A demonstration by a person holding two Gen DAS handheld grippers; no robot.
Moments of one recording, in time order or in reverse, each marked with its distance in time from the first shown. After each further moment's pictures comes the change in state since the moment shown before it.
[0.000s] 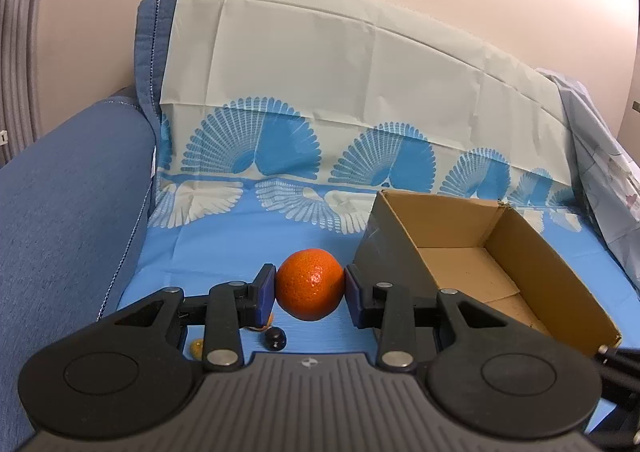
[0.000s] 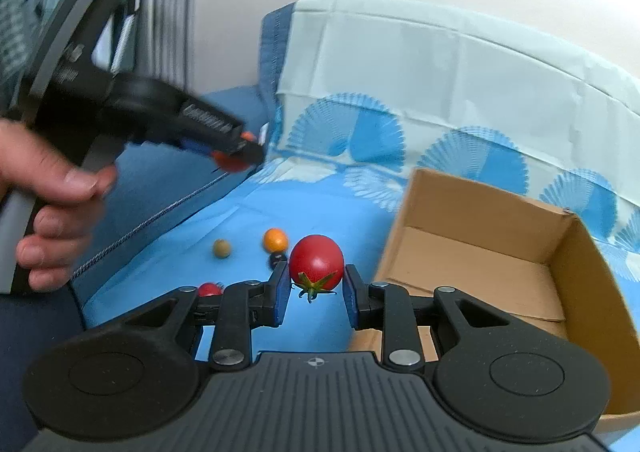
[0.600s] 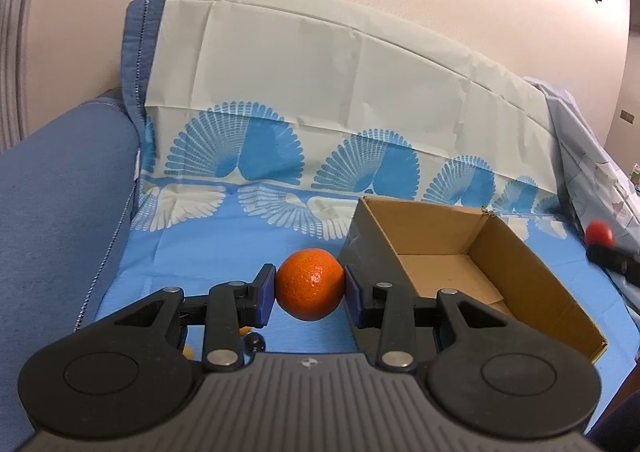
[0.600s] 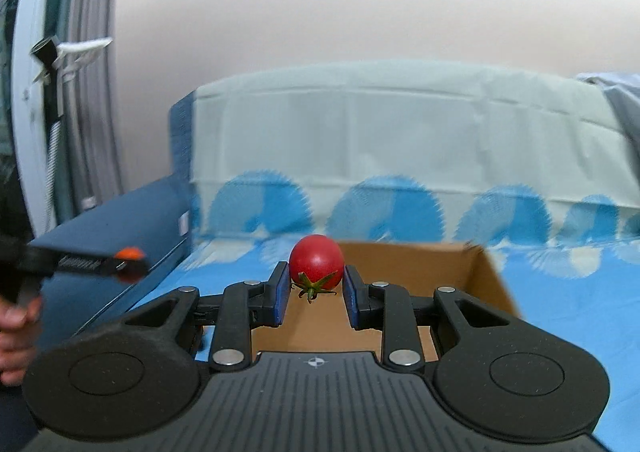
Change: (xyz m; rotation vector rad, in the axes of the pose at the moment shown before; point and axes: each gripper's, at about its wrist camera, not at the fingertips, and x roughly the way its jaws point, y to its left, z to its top) left arm 0.004 -0.008 -0.001 -0.008 -0.020 -0.055; right arm -0.049 -0.115 0.026 0.182 -0.186 -0.135
